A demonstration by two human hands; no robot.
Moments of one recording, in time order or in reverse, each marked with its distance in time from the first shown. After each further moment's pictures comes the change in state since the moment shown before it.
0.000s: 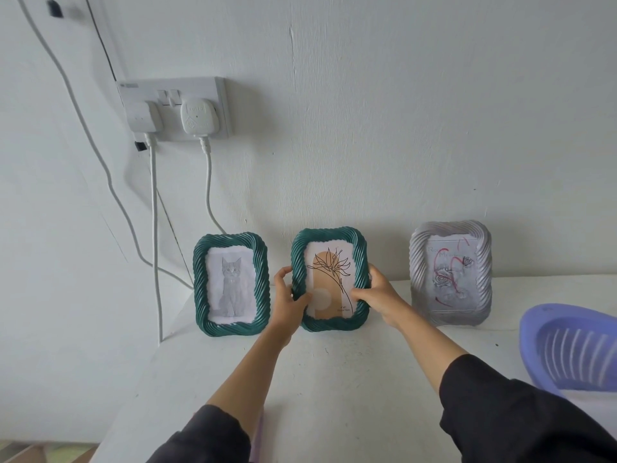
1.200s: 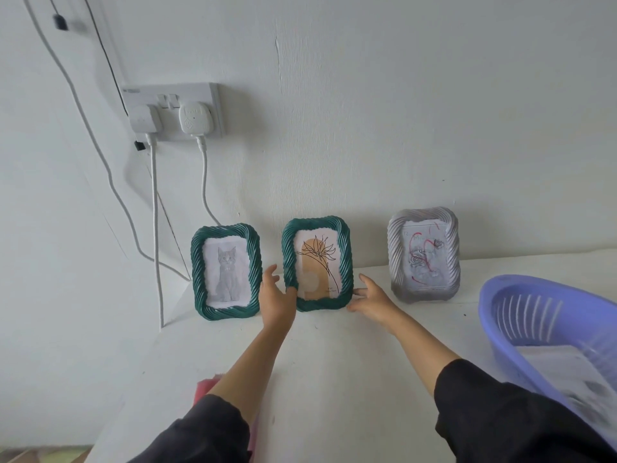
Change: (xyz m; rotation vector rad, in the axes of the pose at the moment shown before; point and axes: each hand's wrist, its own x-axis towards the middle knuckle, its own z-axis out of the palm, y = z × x) left_hand -0.041 0.006 0.005 0.313 0.319 0.060; right_hand -0.050 0.022 -0.002 -0.159 0.019 0.161
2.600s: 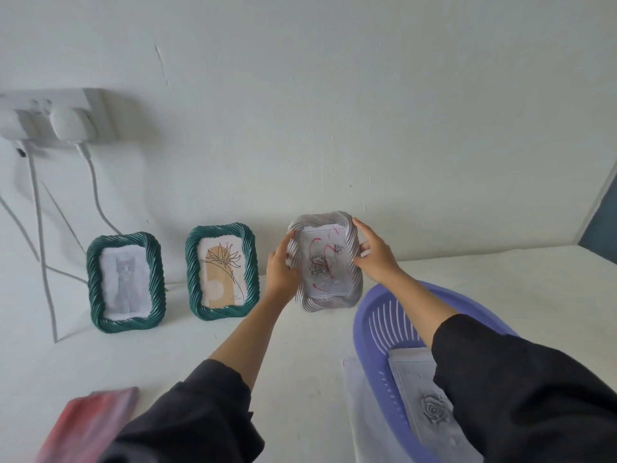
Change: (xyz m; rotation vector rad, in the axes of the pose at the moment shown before) left_hand -0.049 0.101 0.157 0.086 -0.238 0.223; right_hand -0.018 0.005 -0.197 -0.251 0.318 -0.341
